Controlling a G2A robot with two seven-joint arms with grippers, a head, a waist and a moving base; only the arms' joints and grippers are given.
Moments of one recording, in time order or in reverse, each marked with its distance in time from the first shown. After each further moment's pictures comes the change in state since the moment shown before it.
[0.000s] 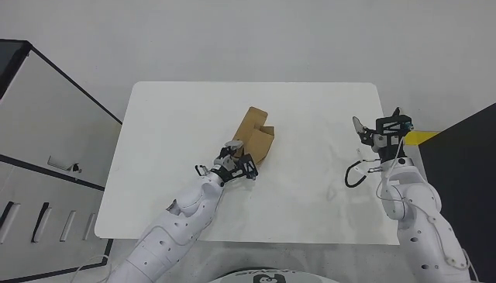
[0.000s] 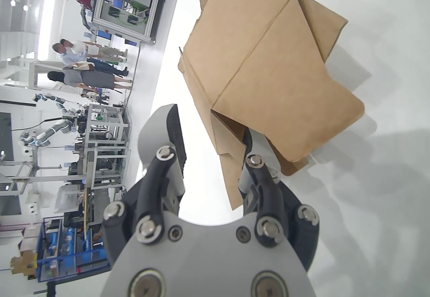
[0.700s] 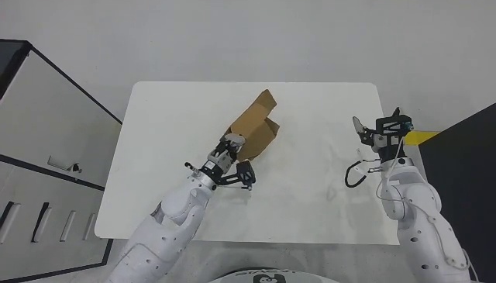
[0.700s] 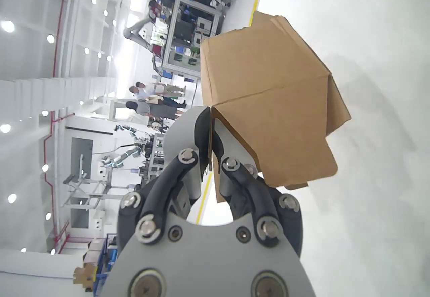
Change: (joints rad) left arm 0.162 0.062 -0.154 -0.329 0.262 0.037 0.190; right arm 0.000 0.000 0.000 0.000 0.000 0.000 0.000
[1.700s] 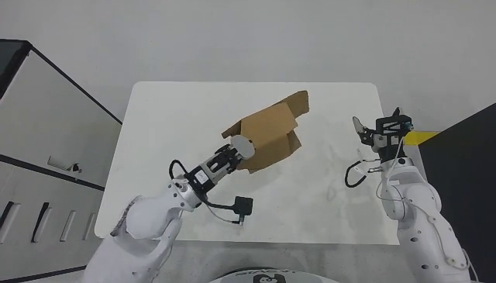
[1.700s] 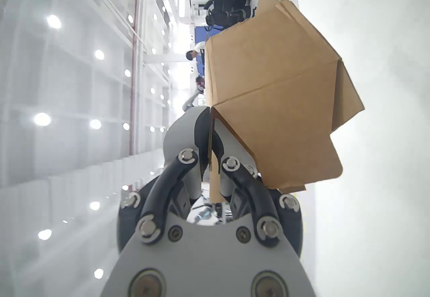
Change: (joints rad) left arm 0.165 0.077 -0.182 -0.468 0.410 -0.100 0.272; right arm 0.000 0.000 0.000 0.000 0.000 0.000 0.000
